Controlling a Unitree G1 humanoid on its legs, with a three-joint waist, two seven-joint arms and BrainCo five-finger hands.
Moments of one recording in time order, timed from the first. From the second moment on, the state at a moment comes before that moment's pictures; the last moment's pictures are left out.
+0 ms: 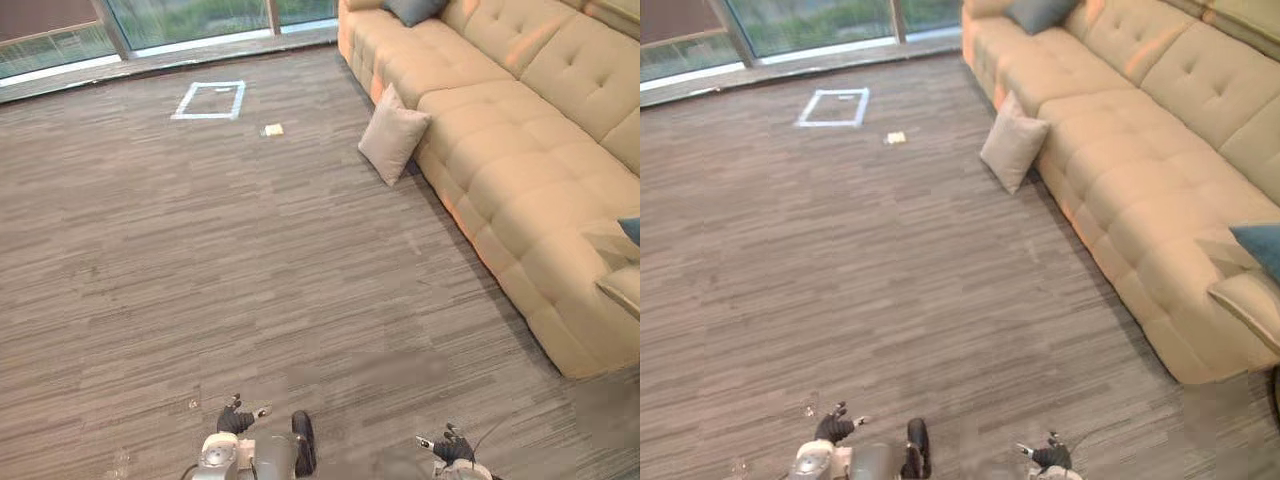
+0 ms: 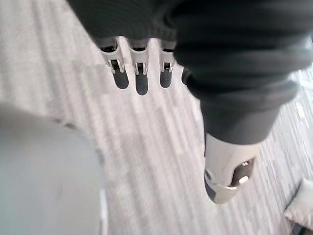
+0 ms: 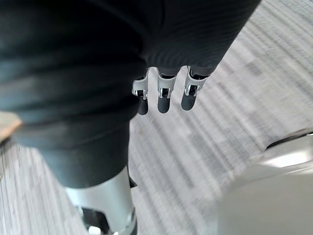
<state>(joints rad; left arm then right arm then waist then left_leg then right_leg) 0.06 0.08 0.01 0.97 0.02 -0.09 0.11 0.11 -0.08 -0.18 0.96 0.04 -0.07 -0.12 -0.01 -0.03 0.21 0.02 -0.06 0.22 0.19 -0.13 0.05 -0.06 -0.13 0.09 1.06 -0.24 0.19</state>
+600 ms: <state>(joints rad) 0.09 0.00 0.10 0.91 0.00 -0.10 0.10 0.15 -0.10 -0.19 0.88 0.05 -0.06 -0.12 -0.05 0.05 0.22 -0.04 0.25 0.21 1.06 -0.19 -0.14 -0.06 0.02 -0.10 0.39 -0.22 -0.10</state>
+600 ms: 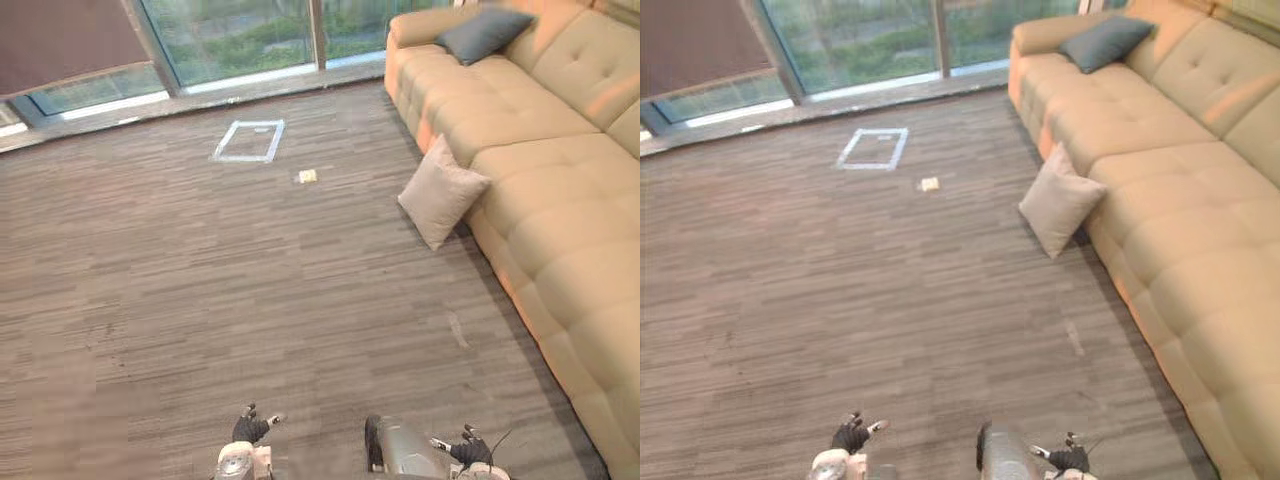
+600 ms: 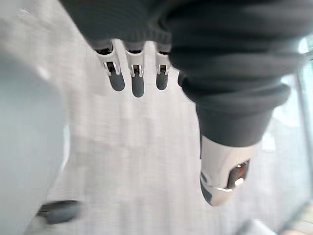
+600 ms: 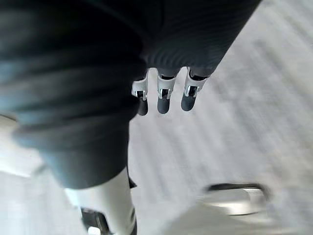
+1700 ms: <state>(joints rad) 0.07 0.02 0.04 0.94 0.02 -0.09 0.10 0.14 -0.11 -0.18 0.91 0.04 -0.06 -0.11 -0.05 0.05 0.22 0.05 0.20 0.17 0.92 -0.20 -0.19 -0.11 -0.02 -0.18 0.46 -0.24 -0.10</state>
